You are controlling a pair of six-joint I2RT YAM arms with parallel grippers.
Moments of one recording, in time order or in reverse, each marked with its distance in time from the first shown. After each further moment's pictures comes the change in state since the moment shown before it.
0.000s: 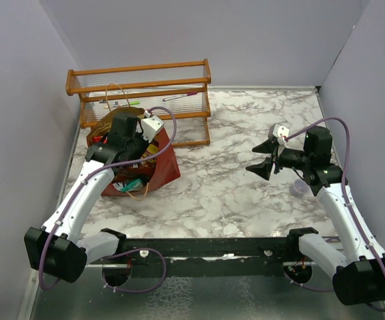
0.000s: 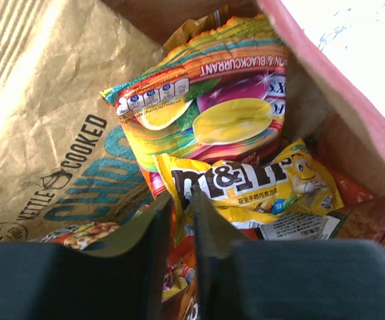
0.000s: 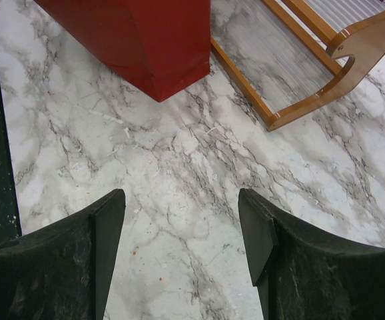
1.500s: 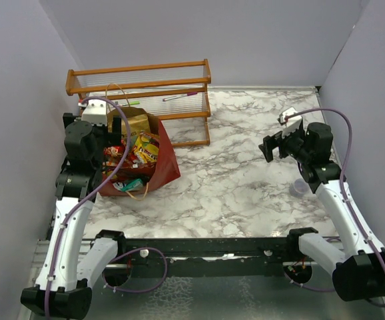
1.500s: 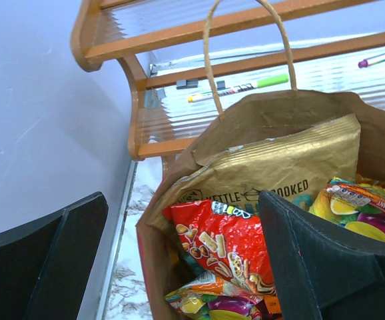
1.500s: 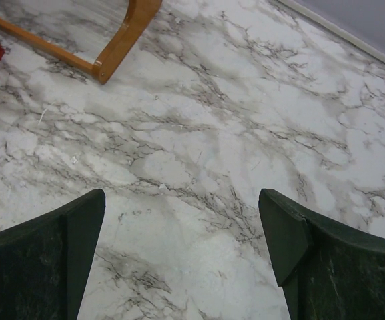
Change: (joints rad) left arm 0.212 -0.307 -0.059 0.322 -0.249 -0.222; right arm -0.002 0.044 0.001 0.130 0.634 0.183
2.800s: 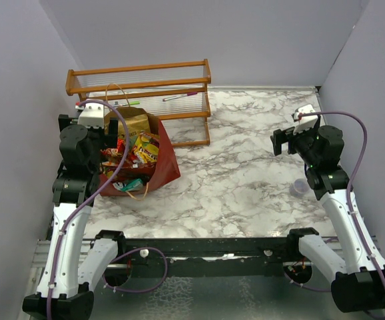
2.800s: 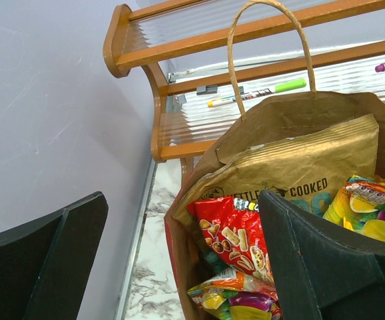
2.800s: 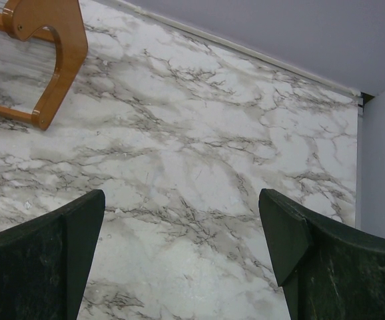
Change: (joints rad) left arm 0.035 -0.052 -0.001 -0.007 0.009 0.055; right arm -0.020 -0.109 0.007 0.046 0.198 0.061
